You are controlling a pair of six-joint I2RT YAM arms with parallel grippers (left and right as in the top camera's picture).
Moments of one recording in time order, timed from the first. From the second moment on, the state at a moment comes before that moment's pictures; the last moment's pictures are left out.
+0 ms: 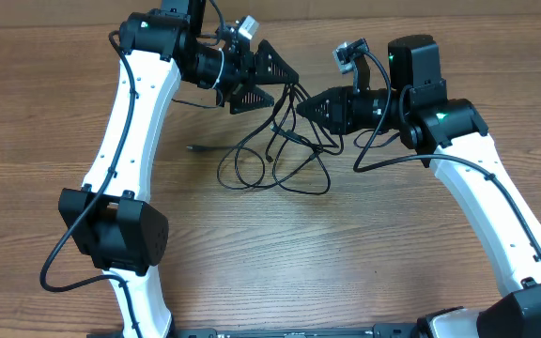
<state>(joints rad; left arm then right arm) -0.20 2.06 2.14 -1.31 1.04 -0.44 0.27 1.56 1.39 -0.54 -0.85 0.29</state>
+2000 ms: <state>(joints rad) -0.35 2.05 2.15 -1.29 0.80 -0.79 0.30 1.58 1.39 -0.45 -1.01 0.28</state>
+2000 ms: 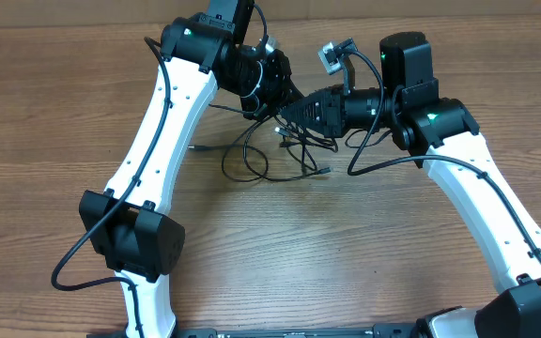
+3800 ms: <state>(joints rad) -0.19 2.05 2.15 -1.38 1.36 -0.64 0.42 1.69 1.39 -0.63 -0.55 0.21</state>
